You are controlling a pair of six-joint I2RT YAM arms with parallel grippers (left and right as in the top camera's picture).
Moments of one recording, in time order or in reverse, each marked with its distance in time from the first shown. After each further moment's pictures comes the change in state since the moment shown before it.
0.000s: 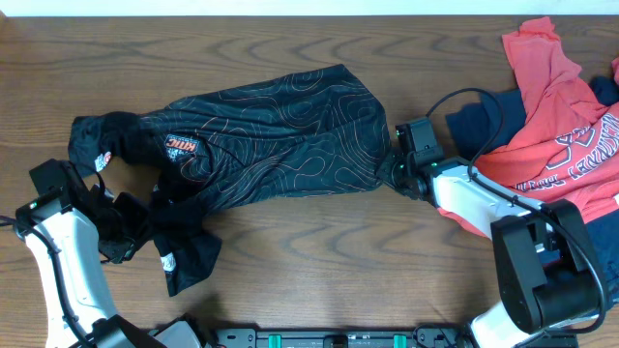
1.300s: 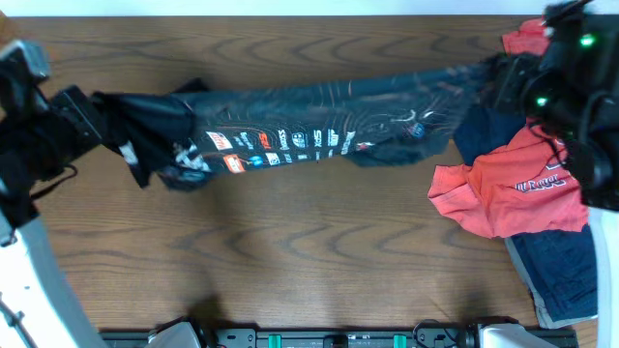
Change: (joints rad) left arm -0.134 -0.006 0.974 -0.221 0.248 0.194; right arm -0.258 -0.429 0.956 -0.823 0.063 -0.578
